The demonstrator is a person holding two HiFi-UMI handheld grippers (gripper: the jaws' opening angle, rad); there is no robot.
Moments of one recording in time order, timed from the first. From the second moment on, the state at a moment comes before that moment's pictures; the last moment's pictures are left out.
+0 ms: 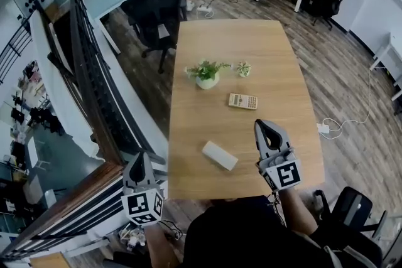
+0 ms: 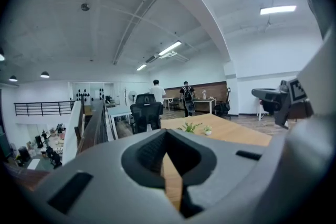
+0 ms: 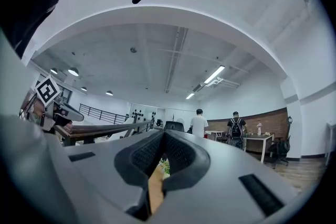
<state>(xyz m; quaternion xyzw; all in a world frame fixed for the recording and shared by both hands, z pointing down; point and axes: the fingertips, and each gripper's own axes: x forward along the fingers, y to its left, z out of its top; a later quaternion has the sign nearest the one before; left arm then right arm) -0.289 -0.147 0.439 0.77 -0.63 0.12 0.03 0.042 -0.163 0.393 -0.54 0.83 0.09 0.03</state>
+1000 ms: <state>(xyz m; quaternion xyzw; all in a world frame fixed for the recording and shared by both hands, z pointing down) -0.290 -0.147 0.437 0.77 -0.62 0.11 0.03 0.042 -0.164 0.399 -0.54 0.83 0.09 0.00</state>
